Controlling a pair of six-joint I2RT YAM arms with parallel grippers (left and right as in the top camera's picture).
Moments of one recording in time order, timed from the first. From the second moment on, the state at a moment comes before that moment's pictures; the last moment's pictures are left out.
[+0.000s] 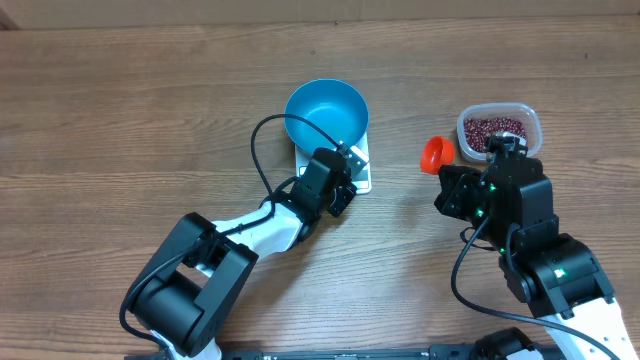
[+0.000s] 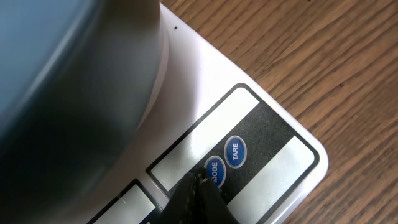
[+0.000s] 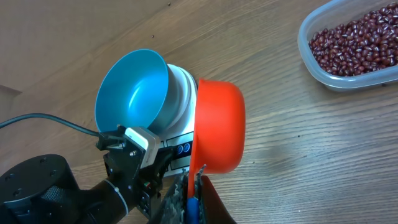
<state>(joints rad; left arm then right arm) -0.63 1.84 0.84 0.21 -0.05 0.14 0.32 0.91 0.91 -0.67 0.01 0.64</state>
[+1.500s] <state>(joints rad) -0.63 1.32 0.83 -0.36 -0.05 0.06 0.32 0.91 0.91 -0.67 0.01 0.64</state>
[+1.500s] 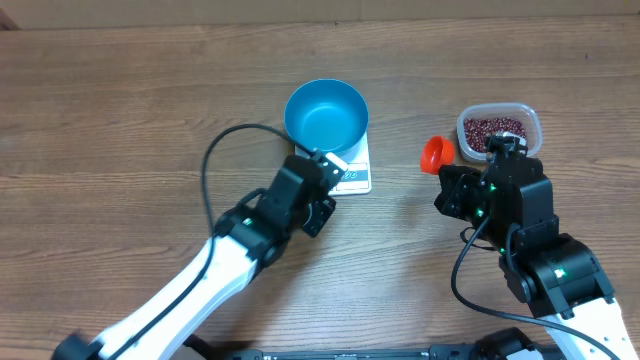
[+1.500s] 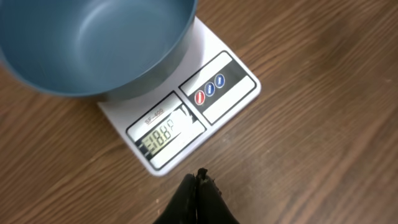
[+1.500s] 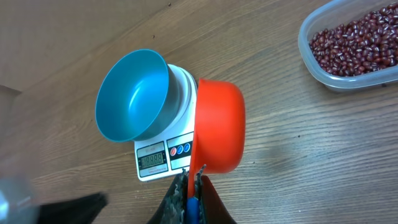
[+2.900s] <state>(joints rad) -0.61 1.04 1.13 -0.91 -0.18 -0.03 0.32 0.91 0.91 -0.68 -0.01 0.64</state>
